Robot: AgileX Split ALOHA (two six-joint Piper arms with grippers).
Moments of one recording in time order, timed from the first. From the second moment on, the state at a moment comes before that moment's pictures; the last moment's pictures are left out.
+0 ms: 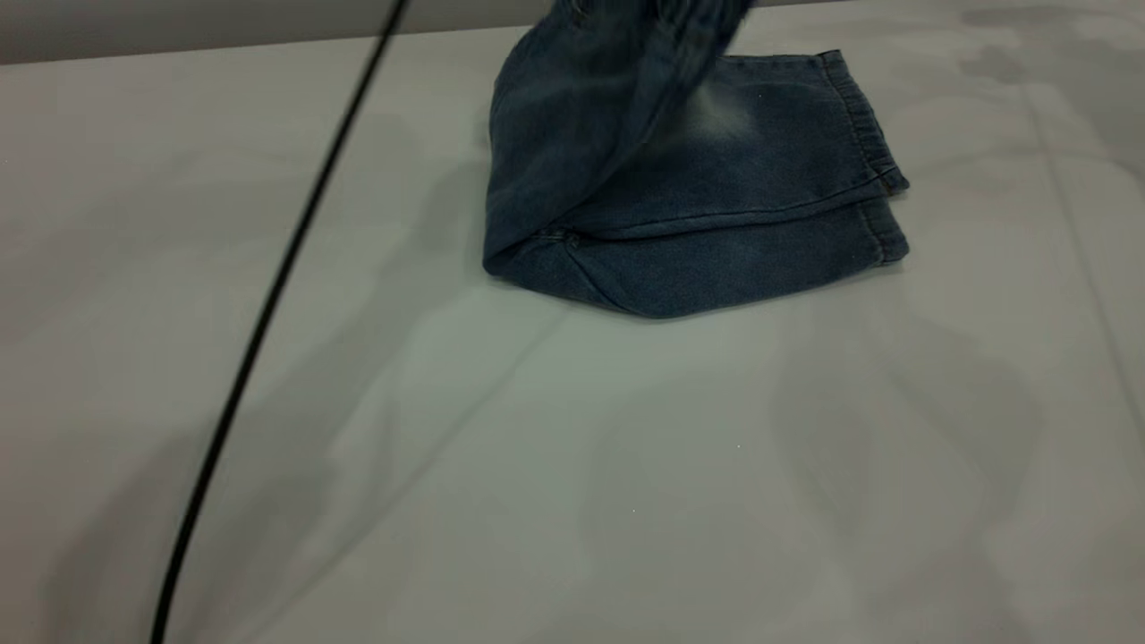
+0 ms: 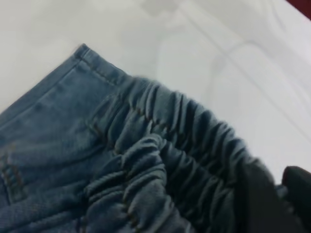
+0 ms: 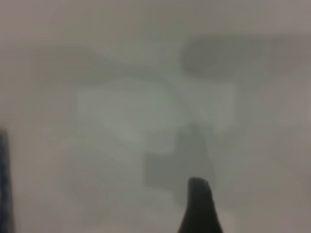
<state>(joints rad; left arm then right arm) -0.49 2.46 -2.22 -0.74 0.91 0.72 -0.10 2.74 -2.69 0.05 1.22 -0.11</state>
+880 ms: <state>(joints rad) -0.54 2.49 -2.34 -0.43 0.98 0.48 -0.09 2.48 -2.68 0.11 1.22 -0.08</state>
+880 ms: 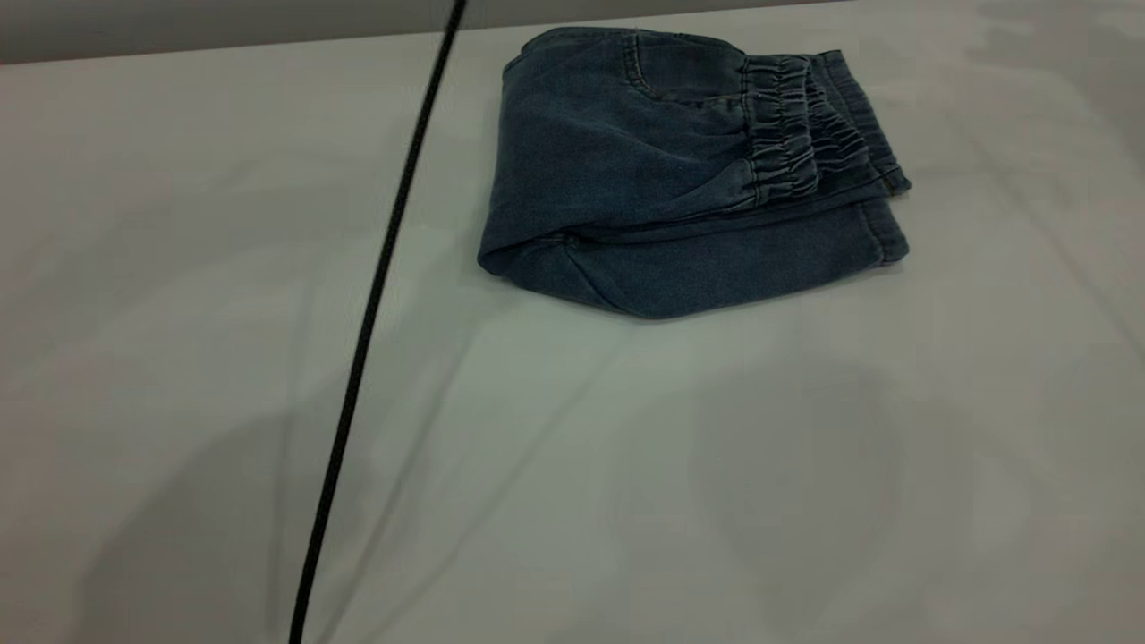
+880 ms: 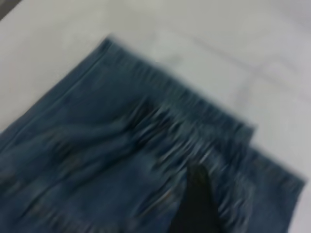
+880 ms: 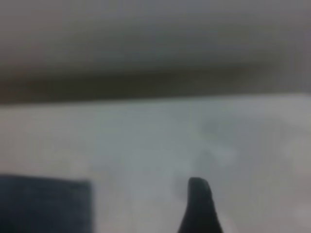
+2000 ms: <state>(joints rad) -0.55 2.70 -2.35 -0.08 1.17 0.10 0.09 2.03 -2.65 0.21 1.22 -0.09</state>
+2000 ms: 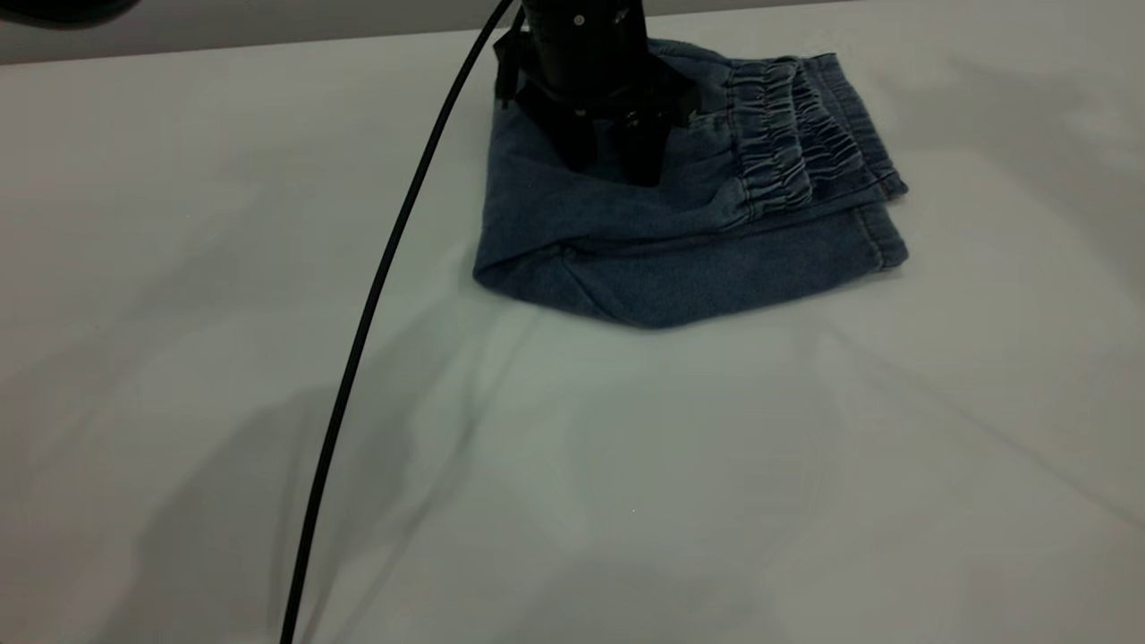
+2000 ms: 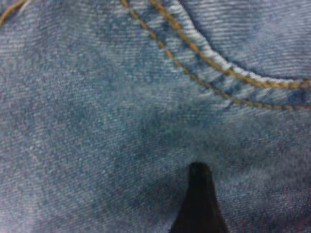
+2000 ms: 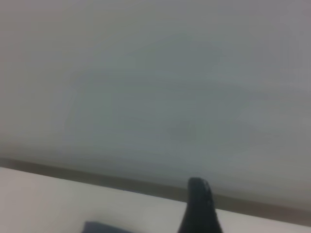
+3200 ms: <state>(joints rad) -0.55 2.51 -2.35 -0.01 1.23 0.05 0.09 1.97 -2.65 0.24 1.22 -0.08</state>
